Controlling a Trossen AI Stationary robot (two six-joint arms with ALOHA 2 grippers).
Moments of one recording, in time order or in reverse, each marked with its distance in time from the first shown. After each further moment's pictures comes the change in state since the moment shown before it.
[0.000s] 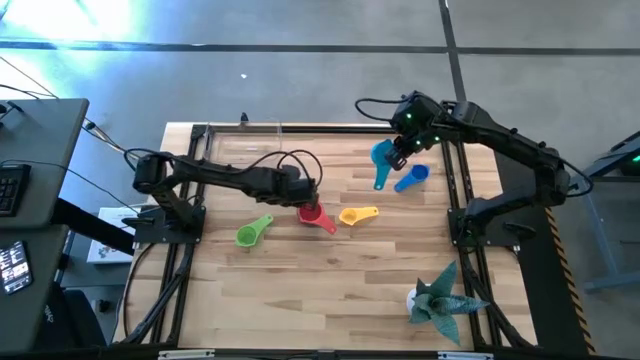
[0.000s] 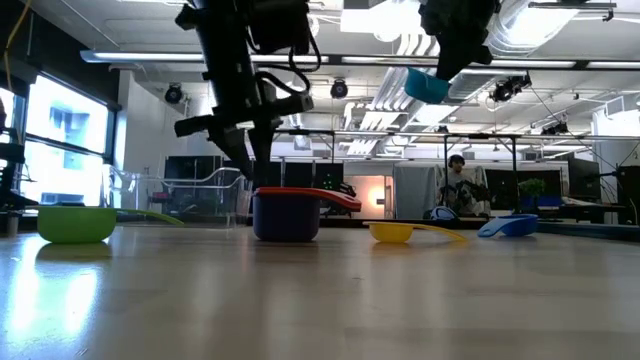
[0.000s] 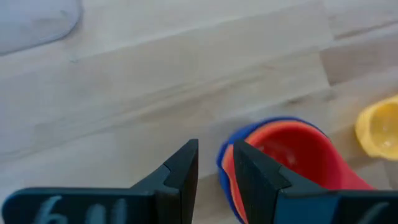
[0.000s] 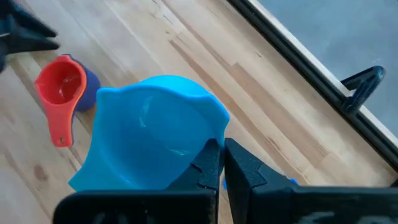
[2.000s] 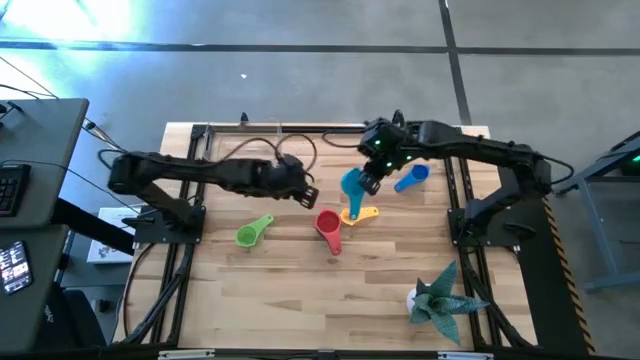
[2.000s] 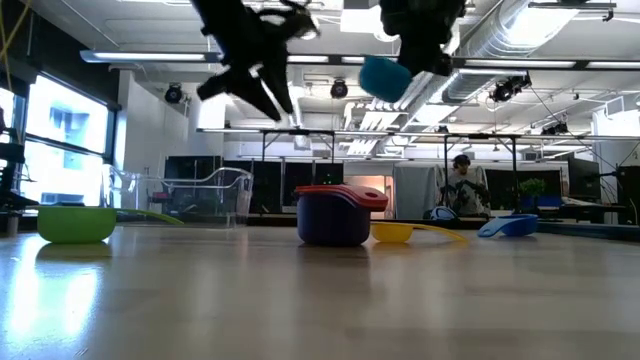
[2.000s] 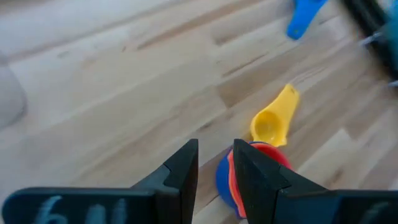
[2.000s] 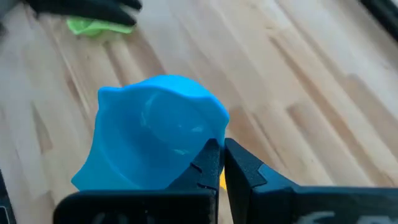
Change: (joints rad) left arm -0.012 -0.200 0.000 0.141 0.021 0.276; right arm 0.219 0.149 -0.001 0.178 -0.141 0.109
